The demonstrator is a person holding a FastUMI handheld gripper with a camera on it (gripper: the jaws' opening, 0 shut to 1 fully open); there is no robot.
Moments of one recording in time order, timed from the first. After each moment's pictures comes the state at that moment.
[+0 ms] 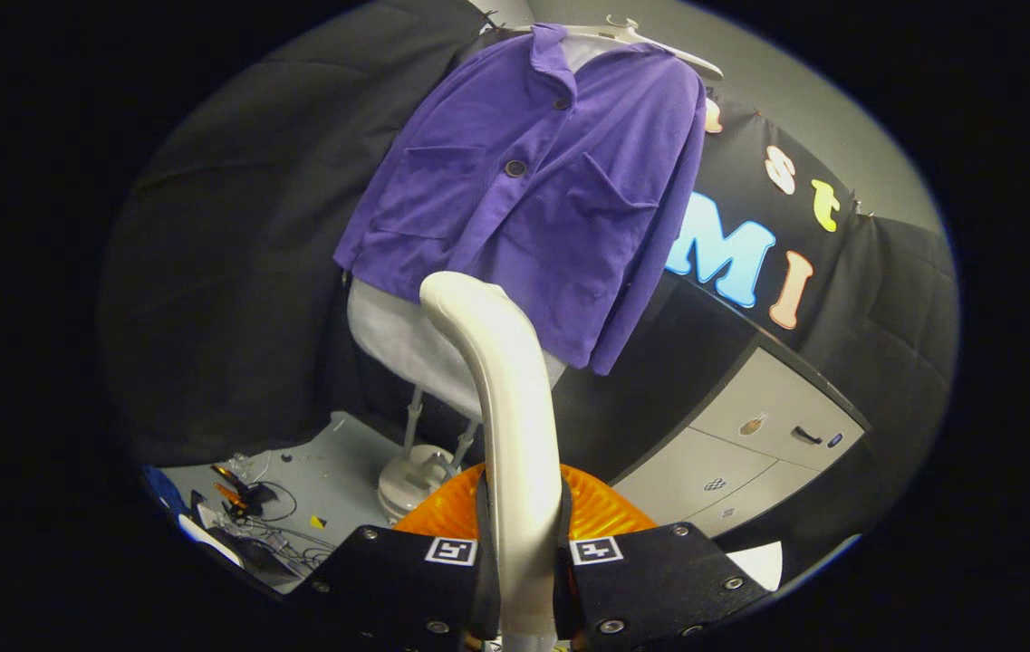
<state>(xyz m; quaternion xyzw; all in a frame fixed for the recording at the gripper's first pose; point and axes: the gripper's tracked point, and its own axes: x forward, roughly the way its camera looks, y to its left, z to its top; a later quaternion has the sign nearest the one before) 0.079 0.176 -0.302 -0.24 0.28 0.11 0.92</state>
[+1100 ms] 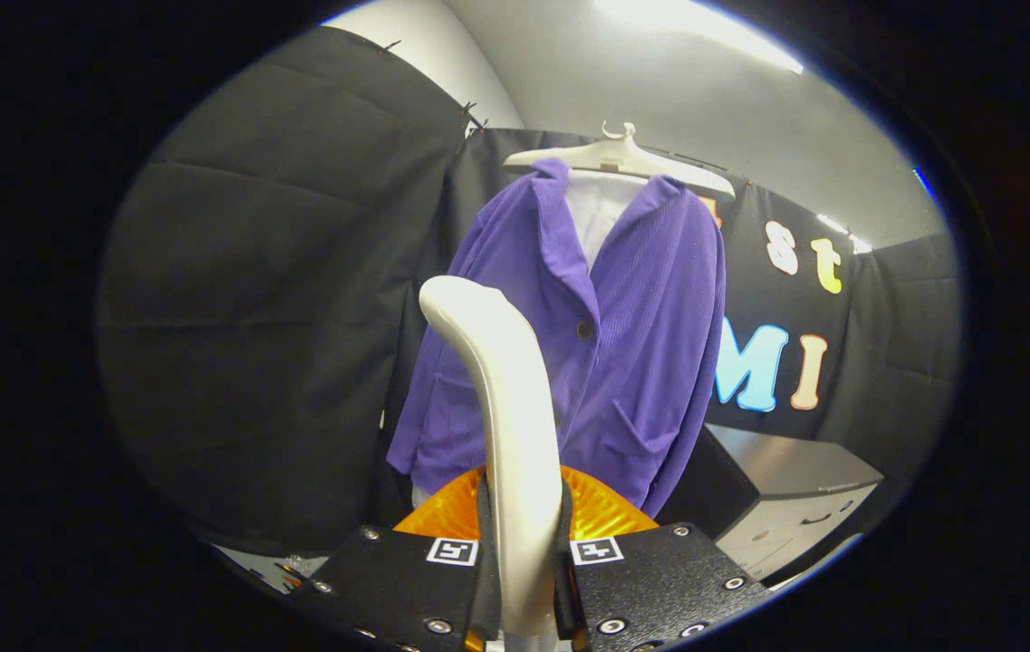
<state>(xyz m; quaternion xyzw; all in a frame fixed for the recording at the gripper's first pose) 0.168 0.314 -0.077 -0.14 0.09 0.15 0.97</state>
